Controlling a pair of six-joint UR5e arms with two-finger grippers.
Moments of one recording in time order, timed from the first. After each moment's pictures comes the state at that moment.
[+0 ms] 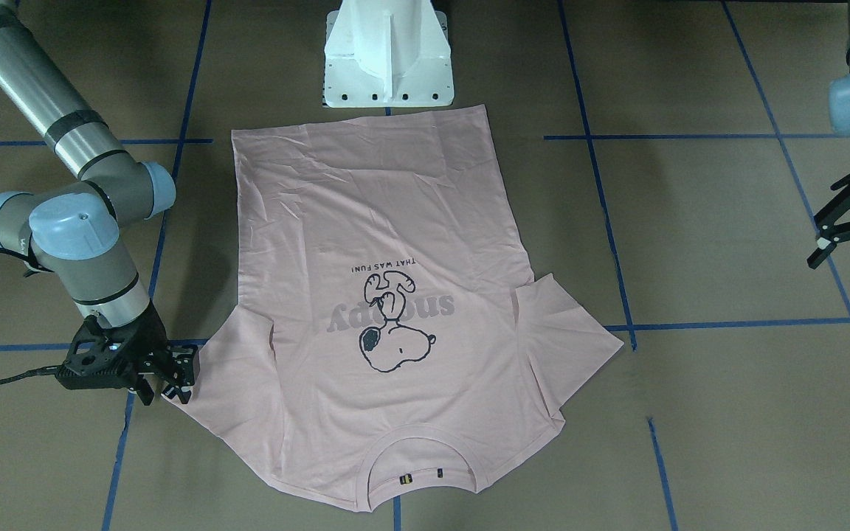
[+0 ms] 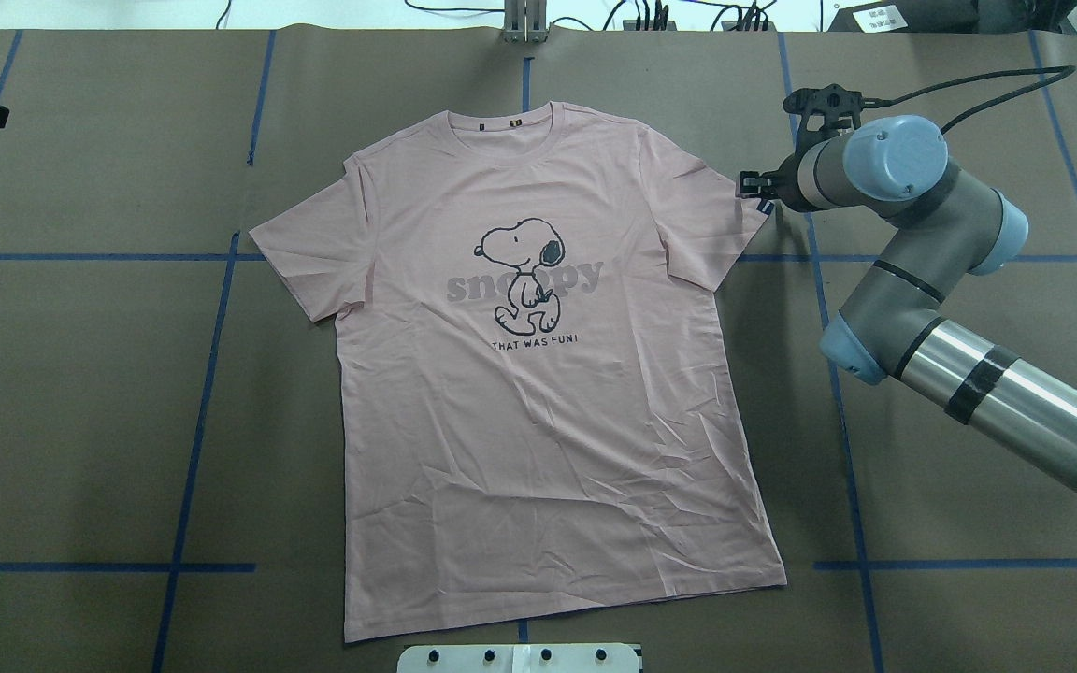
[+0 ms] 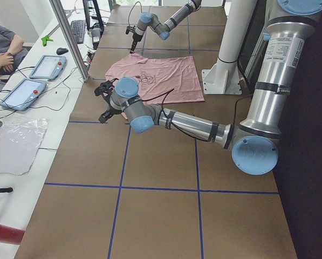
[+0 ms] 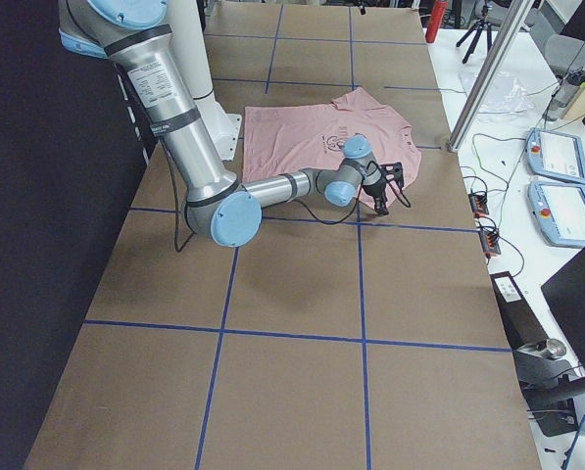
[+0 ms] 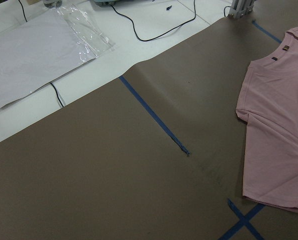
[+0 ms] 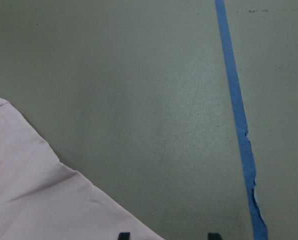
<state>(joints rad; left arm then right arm) -1.31 -1.76 -1.61 -2.35 -2.29 -0.25 0.82 -1.07 1.24 -0.83 1.73 1.06</state>
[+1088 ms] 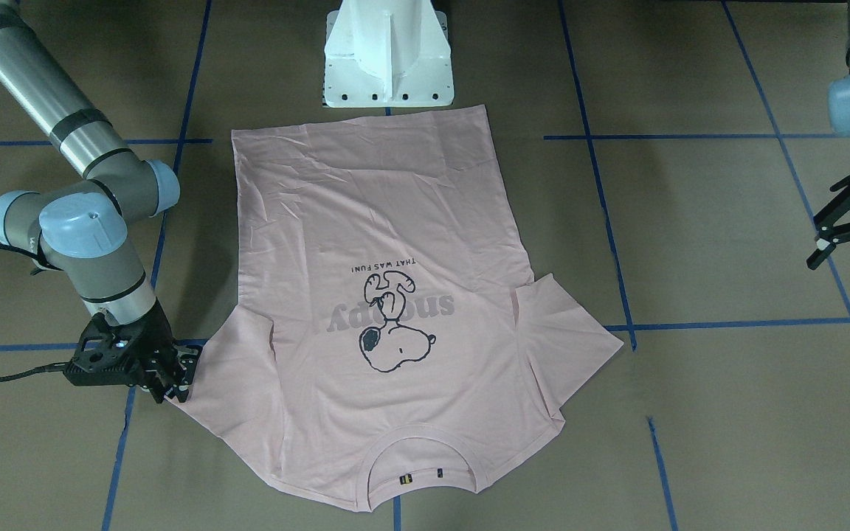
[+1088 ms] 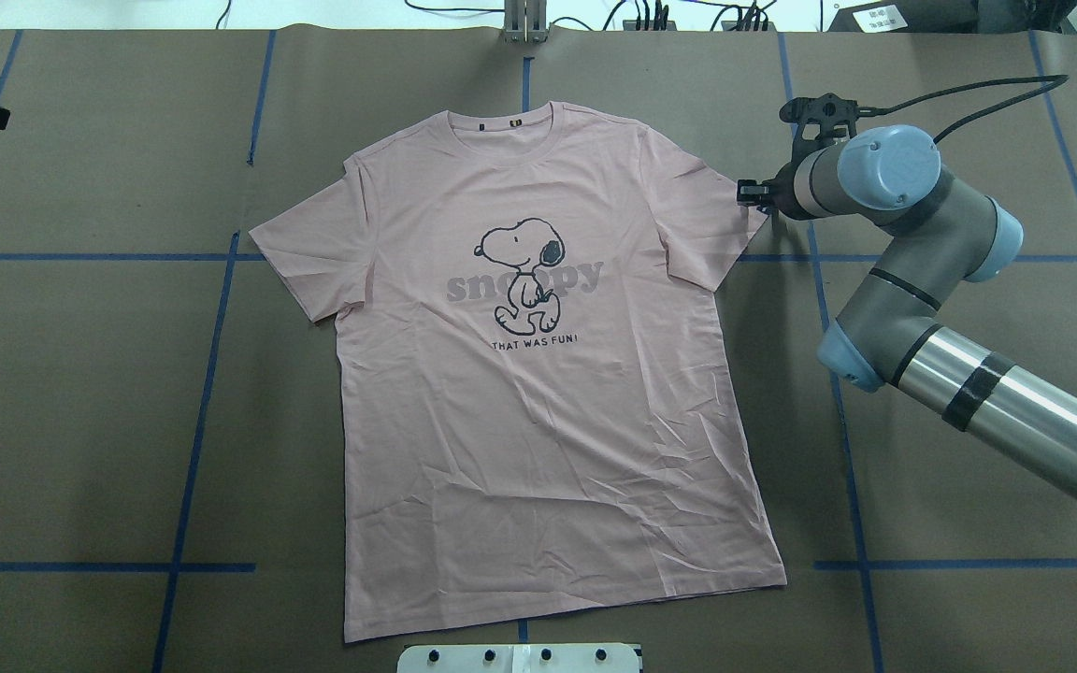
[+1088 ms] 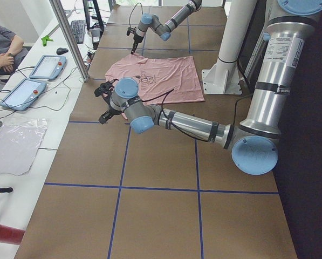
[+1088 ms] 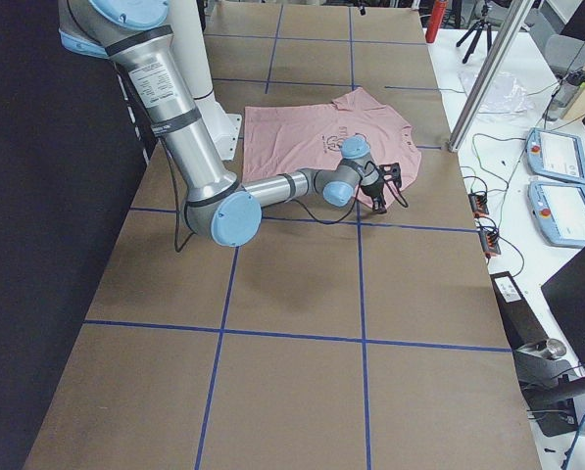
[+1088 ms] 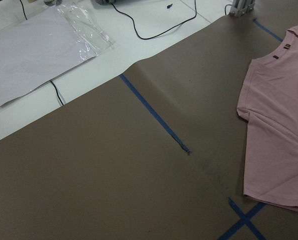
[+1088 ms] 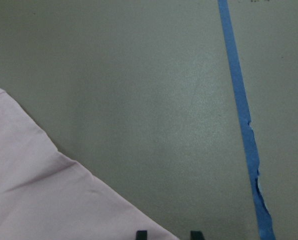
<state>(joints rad) -1.31 -1.76 -1.61 -2.35 -2.29 -0.25 0.81 -1.07 1.24 -0.83 1.71 1.07</state>
